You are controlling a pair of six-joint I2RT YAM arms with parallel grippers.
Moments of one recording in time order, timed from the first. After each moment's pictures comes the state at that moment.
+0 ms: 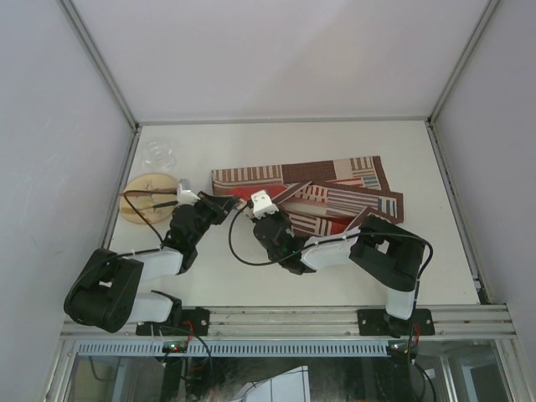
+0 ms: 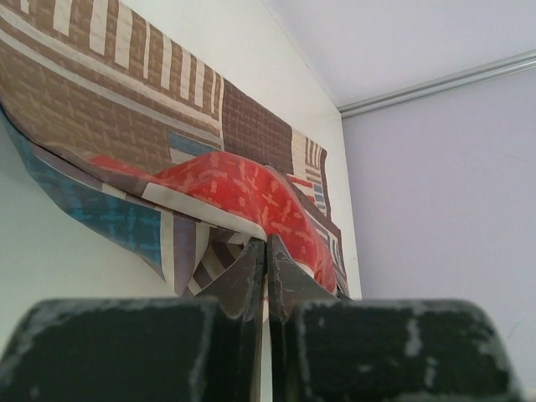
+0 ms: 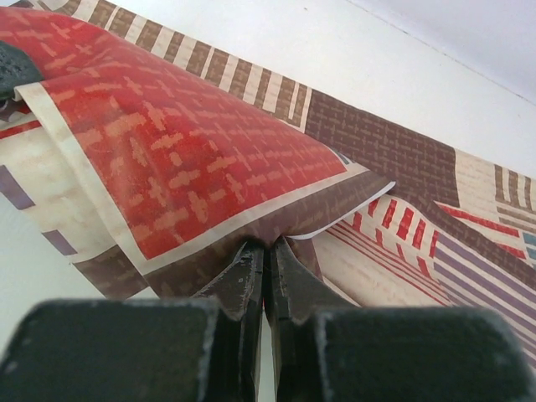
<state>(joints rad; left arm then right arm) -0.35 1.31 0.28 0.89 0.09 -1.11 1.12 1.84 0.89 0.59 0.92 -0.06</state>
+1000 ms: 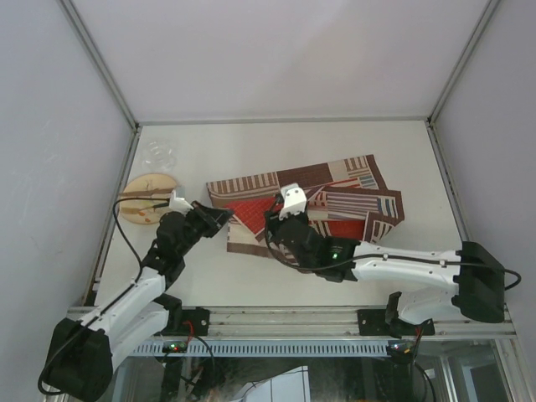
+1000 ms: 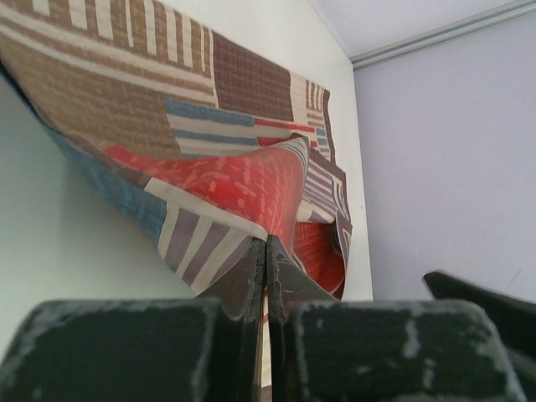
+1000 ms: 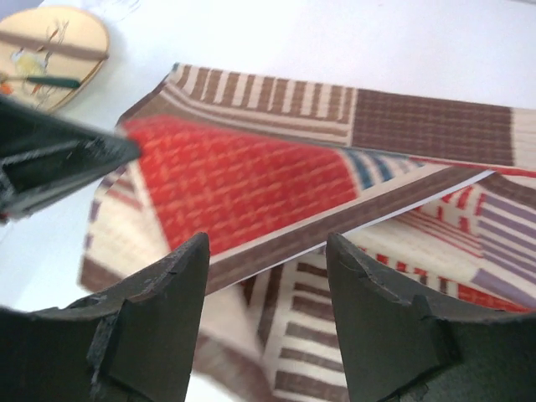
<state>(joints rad) -0.35 0.85 0.28 0.35 0.15 -1.04 1.23 1.33 0.88 0.01 0.76 0.36</state>
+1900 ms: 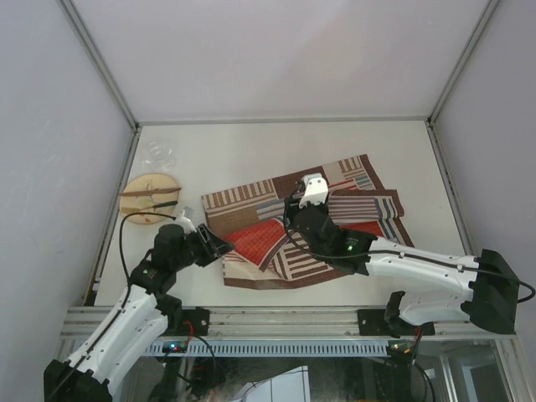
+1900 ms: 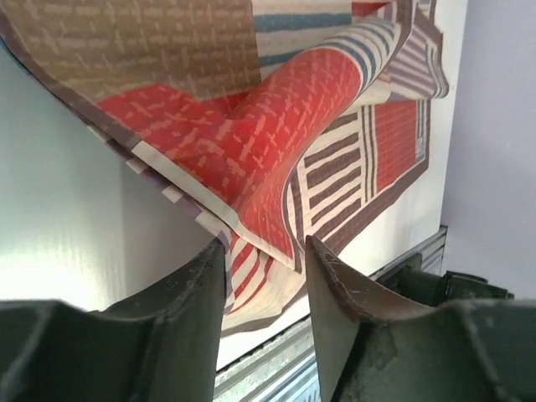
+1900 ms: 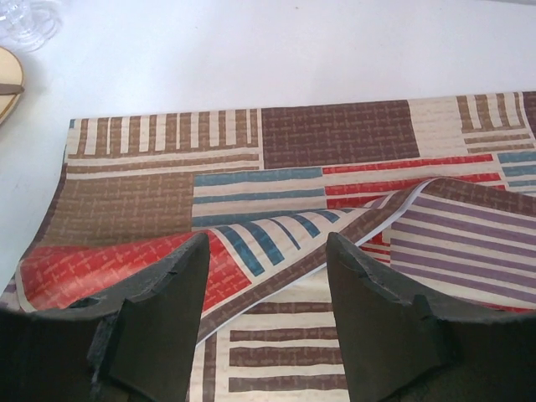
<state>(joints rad) -0.35 0.56 0.28 -0.28 0.30 -0.90 1.10 1.21 0.84 -0.08 0.80 0.37</state>
